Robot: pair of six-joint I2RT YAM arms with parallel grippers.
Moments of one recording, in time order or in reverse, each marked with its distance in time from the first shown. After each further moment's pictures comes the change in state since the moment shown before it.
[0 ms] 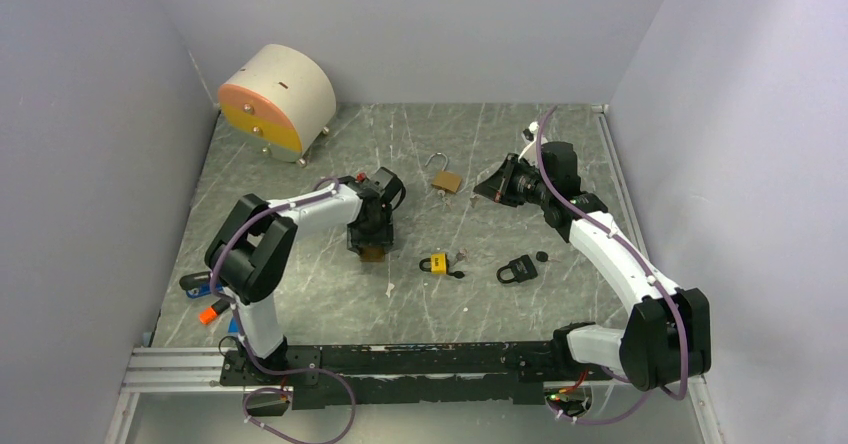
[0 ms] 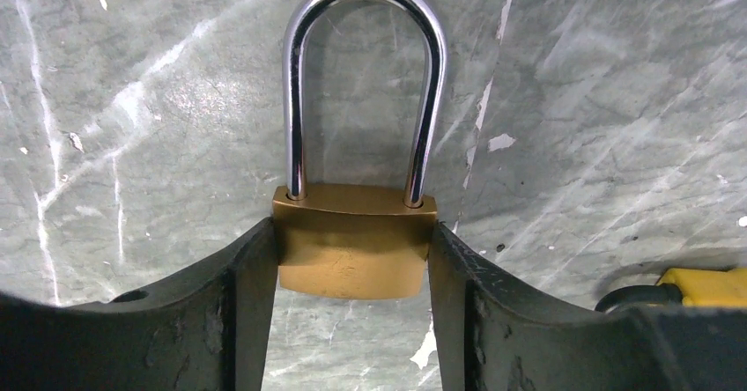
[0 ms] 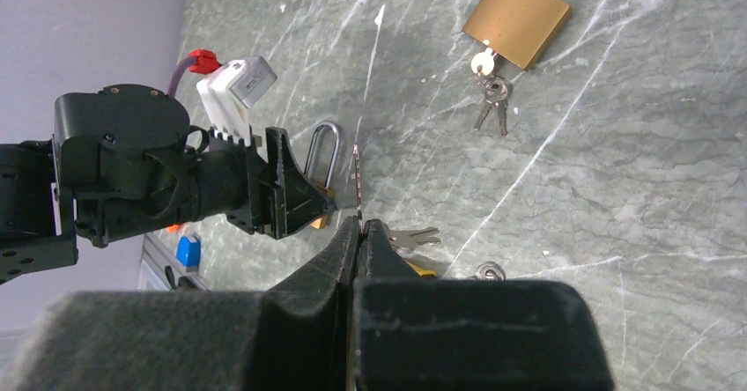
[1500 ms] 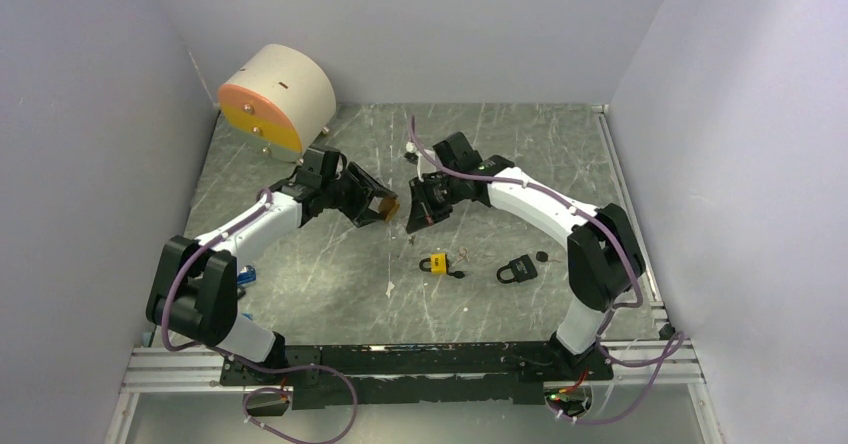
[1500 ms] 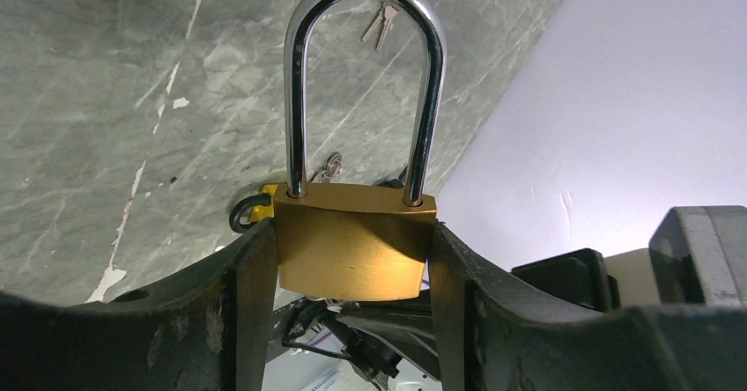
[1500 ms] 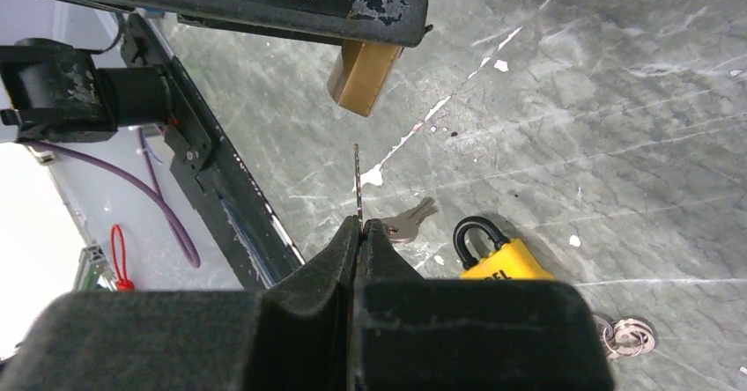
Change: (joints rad) left arm 0.267 -0.330 -0.202 0.434 0.547 -0.579; right arm 0.398 0.482 0.452 -0.379 -0.151 -0.344
